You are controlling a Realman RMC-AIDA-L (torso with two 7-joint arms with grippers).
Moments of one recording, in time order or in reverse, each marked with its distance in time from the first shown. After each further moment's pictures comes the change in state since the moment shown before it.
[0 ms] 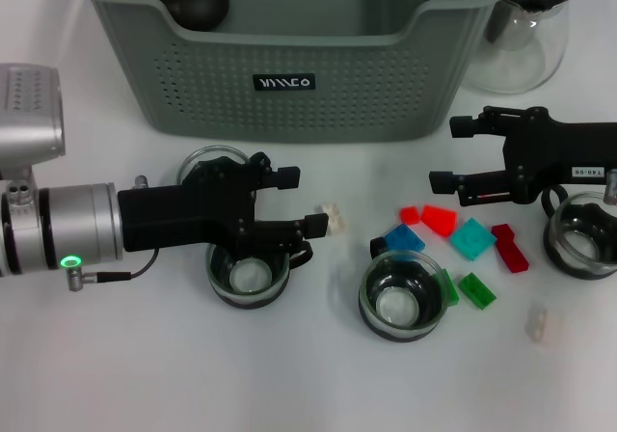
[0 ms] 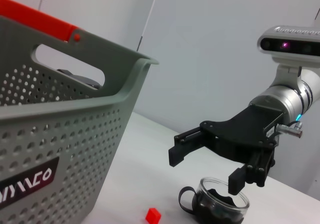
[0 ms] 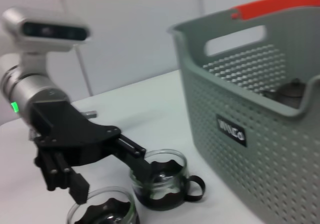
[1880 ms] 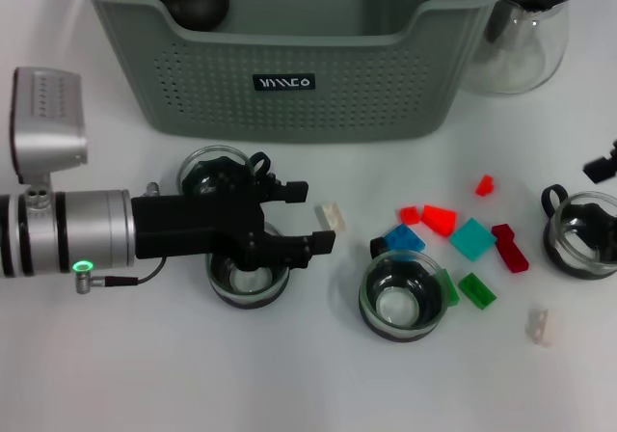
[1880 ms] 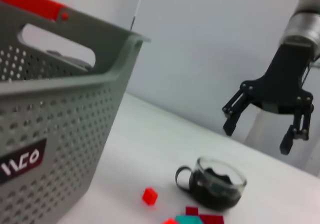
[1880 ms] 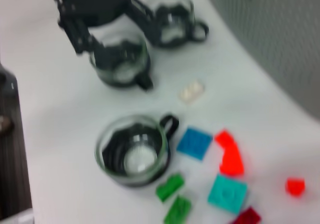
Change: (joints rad) left arm -0.007 -0.003 0.057 -0.002 0.009 -0.038 0.008; right arm 0.038 -0.054 -0.102 -0.592 -0.411 -0.415 0.434
